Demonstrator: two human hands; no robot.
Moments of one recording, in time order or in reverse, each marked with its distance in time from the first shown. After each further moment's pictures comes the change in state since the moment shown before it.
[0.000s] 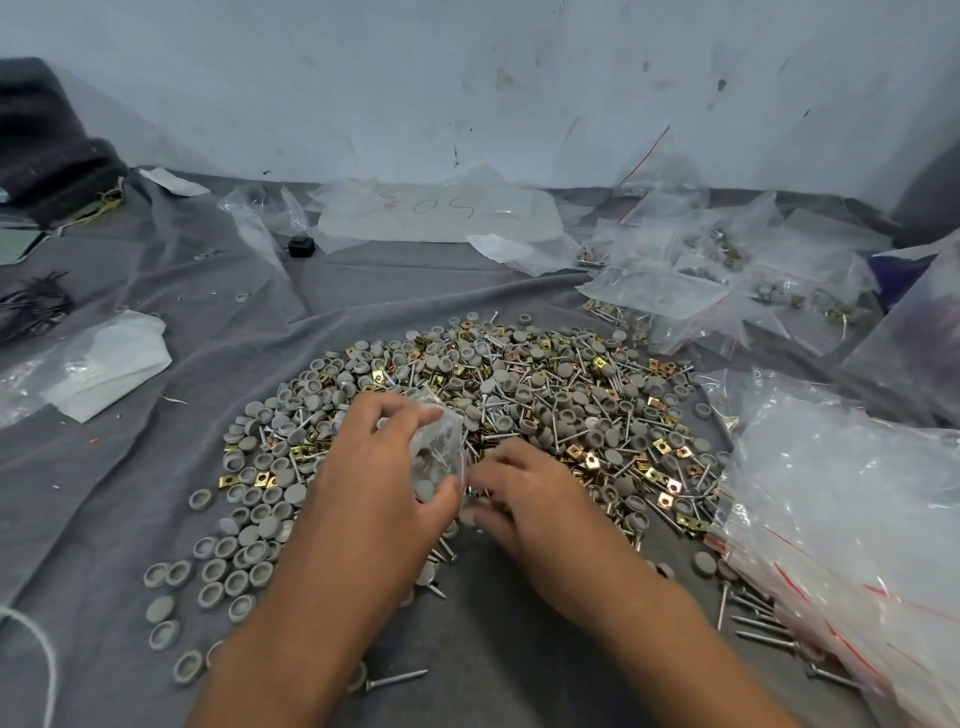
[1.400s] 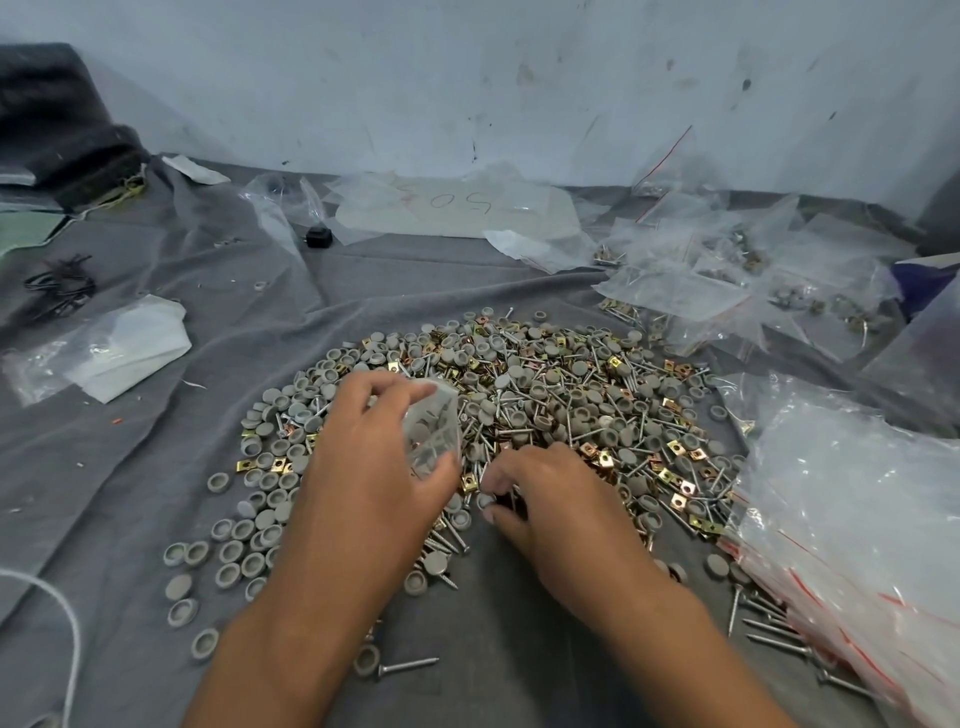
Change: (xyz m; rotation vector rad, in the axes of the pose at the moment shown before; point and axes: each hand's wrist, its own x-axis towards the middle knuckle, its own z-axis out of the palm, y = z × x) left_hand -0.001 -0.004 -0.007 0.013 0.110 -0.056; right_hand -0.004 -0.005 0.002 -0.189 0.076 0.057
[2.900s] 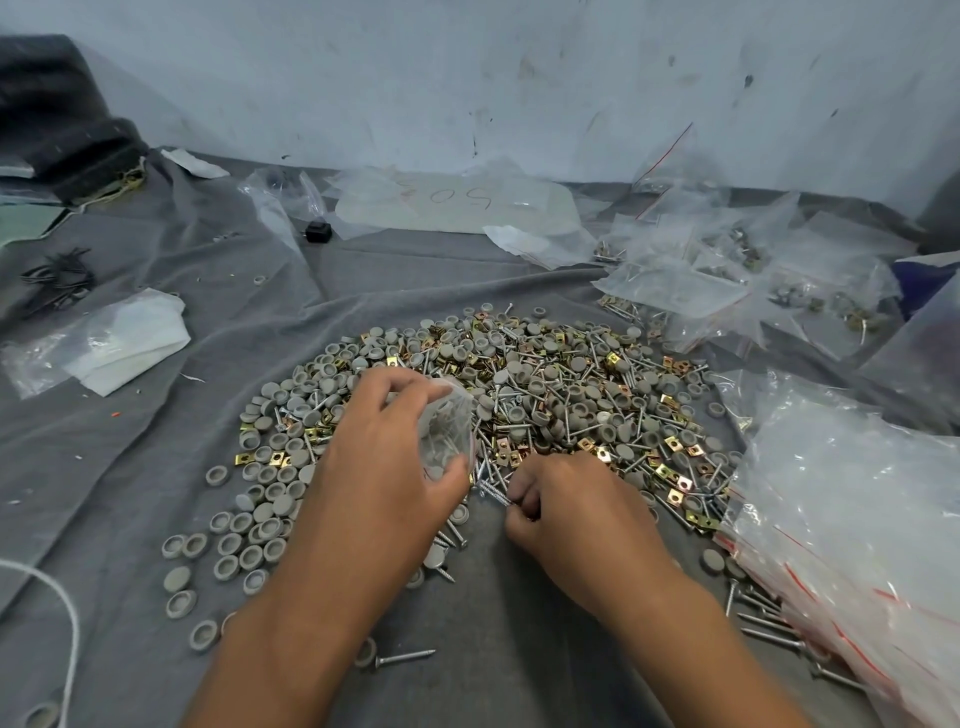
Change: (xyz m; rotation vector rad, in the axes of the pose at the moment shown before) left_hand -0.001 0.004 0.004 -0.003 -0.050 0.059; right_hand -0.005 0.005 -0.009 -0.050 -0.076 0.184
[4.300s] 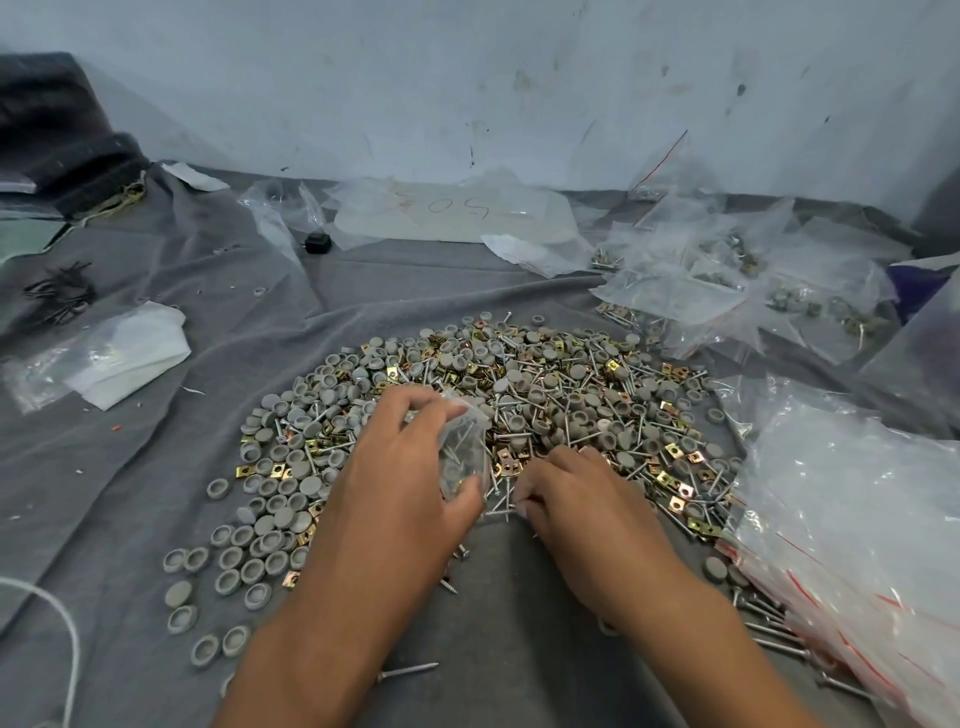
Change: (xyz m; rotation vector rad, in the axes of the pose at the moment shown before) left_hand -0.004 0.003 0.006 0.014 -0.009 0.052; right_hand 0.004 0.013 0.003 -0.173 0.028 -0.142
